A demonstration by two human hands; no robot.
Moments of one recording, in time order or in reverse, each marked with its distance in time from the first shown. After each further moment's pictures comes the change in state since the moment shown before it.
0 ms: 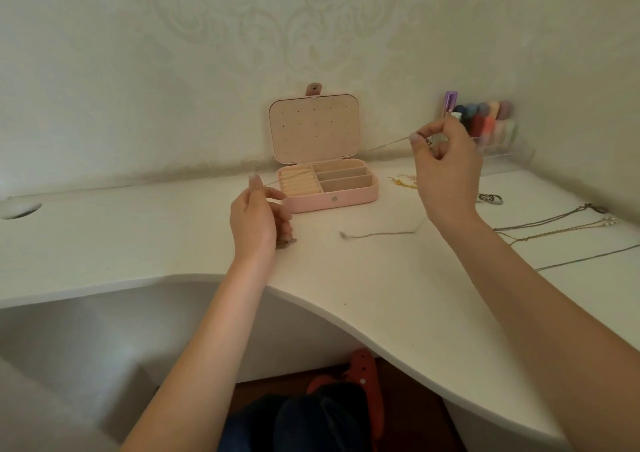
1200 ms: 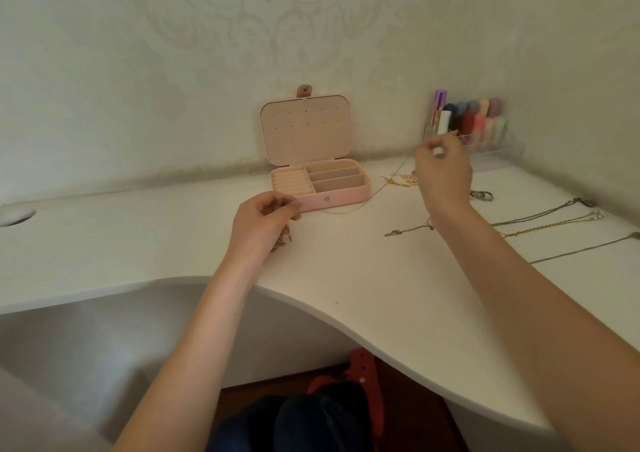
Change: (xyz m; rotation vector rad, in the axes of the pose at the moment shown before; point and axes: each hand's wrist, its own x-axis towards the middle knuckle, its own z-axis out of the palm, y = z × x) left_hand -0.003 -0.001 -0.007 0.273 -0.257 0.061; right_hand 0.006 0.005 -0.006 0.019 -0.019 0.317
